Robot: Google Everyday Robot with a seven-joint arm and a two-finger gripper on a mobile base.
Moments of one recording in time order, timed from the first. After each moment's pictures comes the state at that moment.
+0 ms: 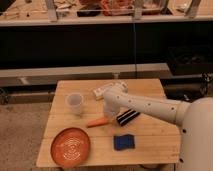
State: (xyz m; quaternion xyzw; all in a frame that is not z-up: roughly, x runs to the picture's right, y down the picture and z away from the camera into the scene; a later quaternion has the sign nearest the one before) arm 0.024 0.194 0.870 -0.28 -0.18 -0.30 0.89
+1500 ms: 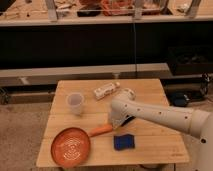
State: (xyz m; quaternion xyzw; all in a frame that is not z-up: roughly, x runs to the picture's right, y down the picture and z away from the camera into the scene) arm 0.048 0.222 0.848 -0.28 -0.19 -0.30 0.89
